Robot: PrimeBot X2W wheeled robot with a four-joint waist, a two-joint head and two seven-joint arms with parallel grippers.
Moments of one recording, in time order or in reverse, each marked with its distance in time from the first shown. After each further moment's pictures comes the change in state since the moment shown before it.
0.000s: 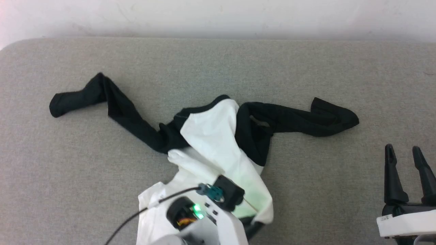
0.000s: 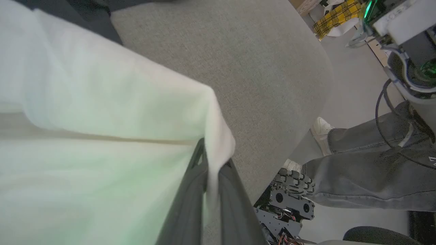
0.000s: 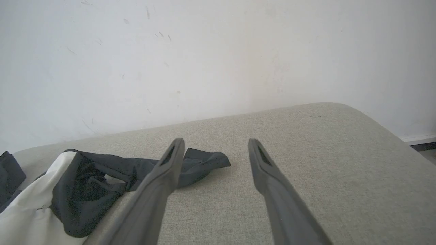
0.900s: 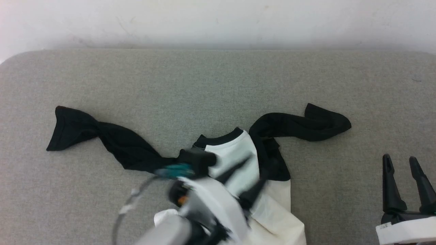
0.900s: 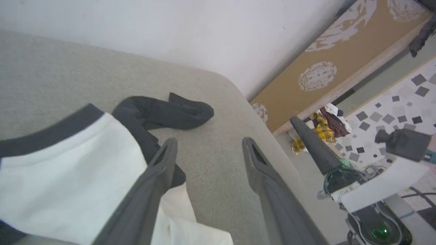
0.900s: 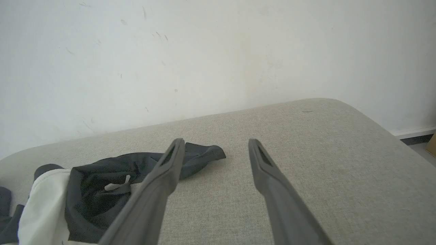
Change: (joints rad) left arm 0.049 -0.213 0.125 0.134 -0.067 0.015 -0.310; right arm 0.036 0.000 0.006 0.013 0.012 0.000 0.010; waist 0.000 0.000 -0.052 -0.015
